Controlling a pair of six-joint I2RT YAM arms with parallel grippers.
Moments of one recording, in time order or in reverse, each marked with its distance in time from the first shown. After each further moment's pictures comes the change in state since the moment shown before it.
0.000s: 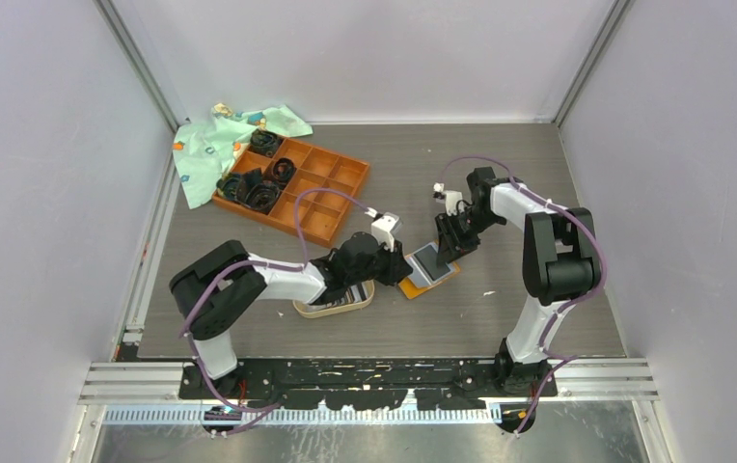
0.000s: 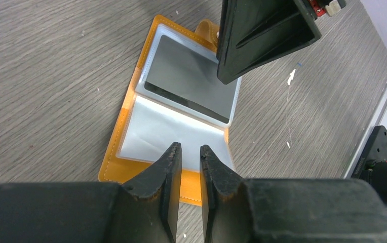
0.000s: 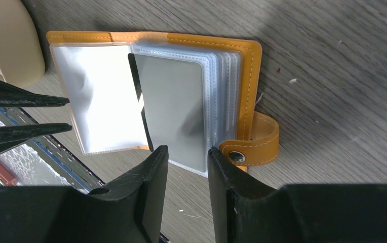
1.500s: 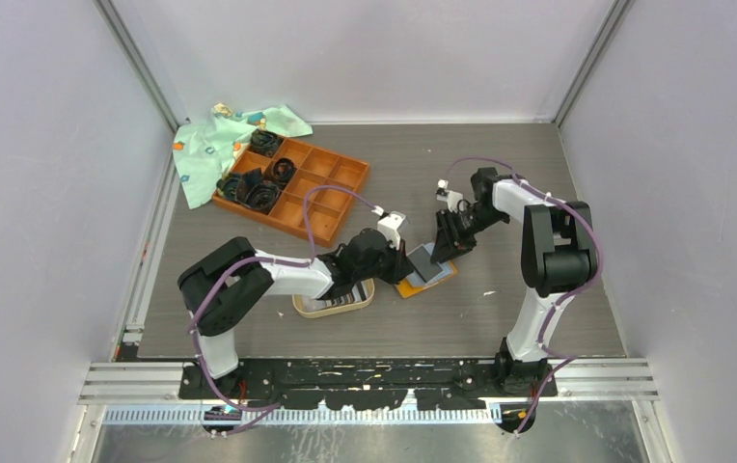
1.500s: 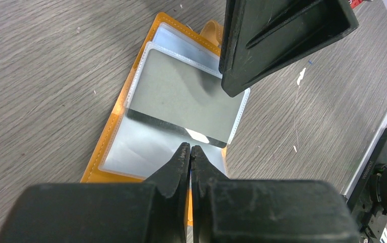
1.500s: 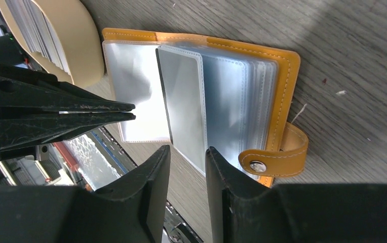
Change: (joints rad) left arm -0.002 0.051 0.079 -0.094 0.005 -0.003; right arm -0.034 0.060 0.044 -0.065 -0.177 0.043
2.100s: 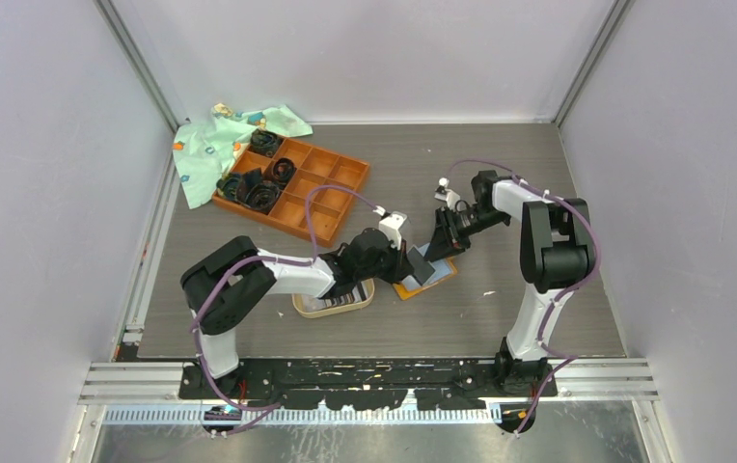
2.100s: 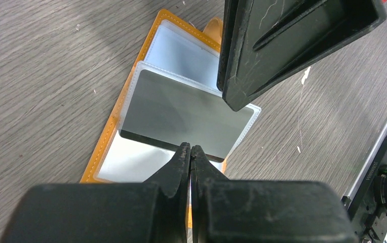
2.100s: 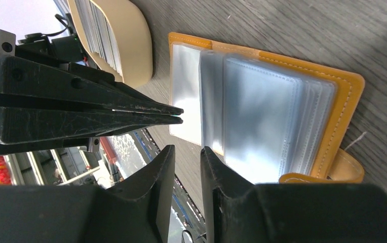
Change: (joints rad) left arm 0.000 0.014 0.018 -0.017 0.000 0.000; right arm -0.011 0.028 0.000 -0.007 -0.191 0.012
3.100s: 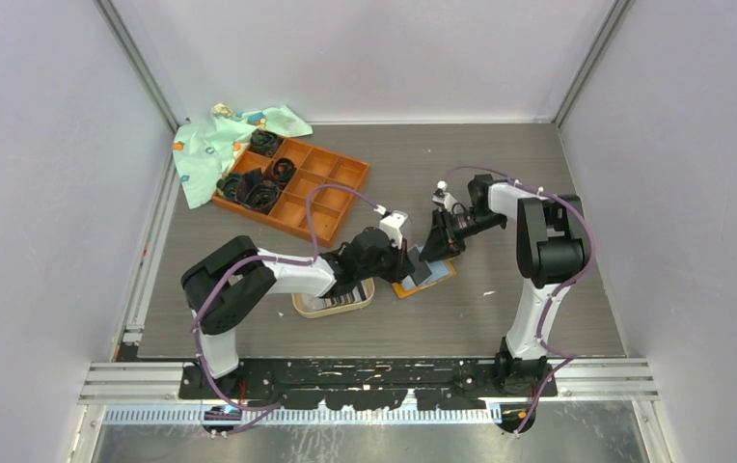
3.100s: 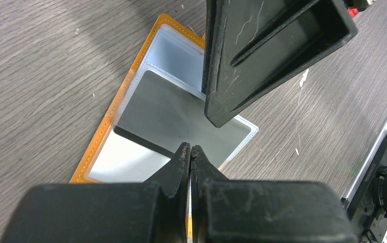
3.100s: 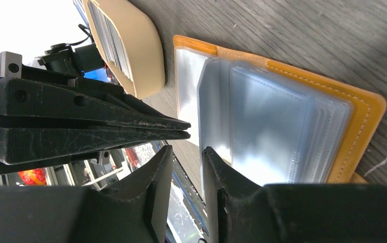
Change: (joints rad) left arm 0.000 0.003 0.011 -0.009 0.000 0.000; right arm 0.013 0.047 -0.013 0.043 -0.071 0.076
